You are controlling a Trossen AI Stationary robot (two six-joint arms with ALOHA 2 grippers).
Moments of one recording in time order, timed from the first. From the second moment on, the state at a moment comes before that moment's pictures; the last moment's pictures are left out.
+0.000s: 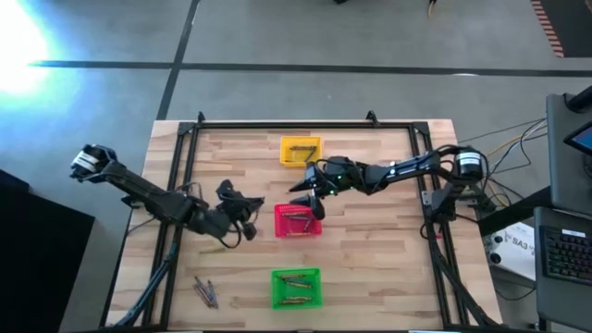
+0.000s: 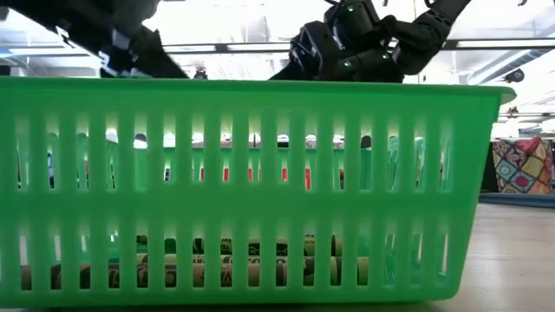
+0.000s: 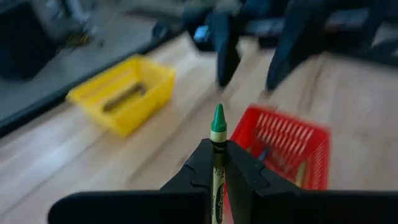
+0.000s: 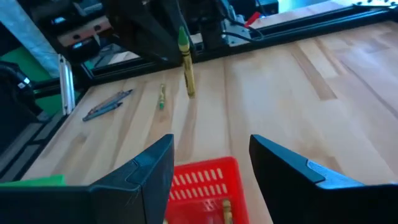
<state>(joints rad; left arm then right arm) -0.42 1.17 0.58 -0.02 -0.86 -0.53 -0.14 1.74 0.91 0.54 -0.31 0.18</state>
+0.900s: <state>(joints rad) -0.30 1.31 0.31 1.01 -0.64 -0.24 -0.06 1.96 1.20 0.45 -0.31 0.18</state>
